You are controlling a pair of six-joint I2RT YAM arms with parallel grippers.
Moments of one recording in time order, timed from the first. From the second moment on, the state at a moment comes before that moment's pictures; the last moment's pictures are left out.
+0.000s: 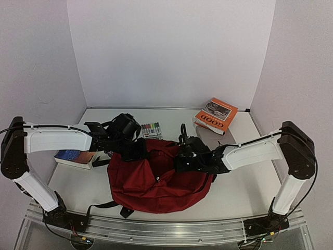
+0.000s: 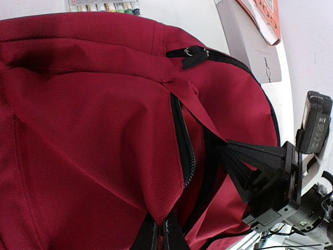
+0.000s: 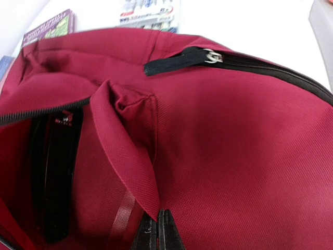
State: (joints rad) left arm -0.90 1.55 1.06 -0.36 0.04 -0.92; right arm 0.99 1.79 0.99 0.02 0.27 0.64
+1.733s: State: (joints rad) left arm -0.44 2.08 1.61 -0.34 0.21 -0.74; right arm 0.80 1.74 1.20 -0.03 0.14 0.60
